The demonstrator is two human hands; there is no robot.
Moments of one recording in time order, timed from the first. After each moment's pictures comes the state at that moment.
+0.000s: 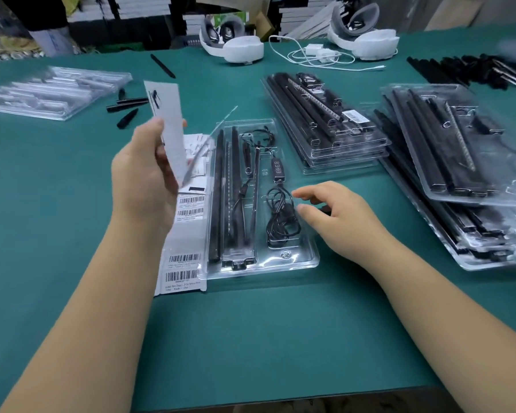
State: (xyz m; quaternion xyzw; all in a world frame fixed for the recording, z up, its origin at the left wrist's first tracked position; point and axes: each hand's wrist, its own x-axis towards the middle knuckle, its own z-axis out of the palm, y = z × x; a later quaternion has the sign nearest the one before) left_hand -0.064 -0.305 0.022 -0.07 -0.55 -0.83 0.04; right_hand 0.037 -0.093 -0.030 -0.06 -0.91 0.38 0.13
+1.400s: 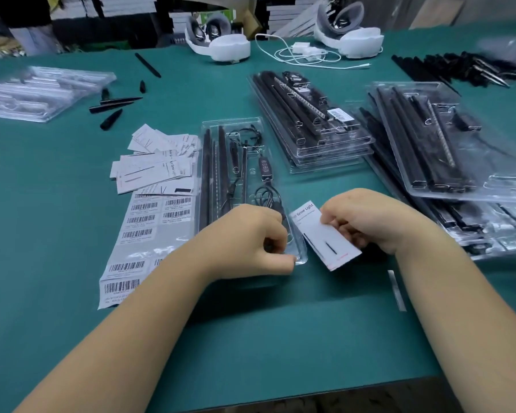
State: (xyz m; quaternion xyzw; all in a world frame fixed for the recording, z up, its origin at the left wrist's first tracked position) left_hand -0.019 -0.255 -0.018 -0.53 -0.80 -0.26 -0.07; right_hand 0.048 -0.064 -0.006 -0.25 -0.81 0.52 -0.10
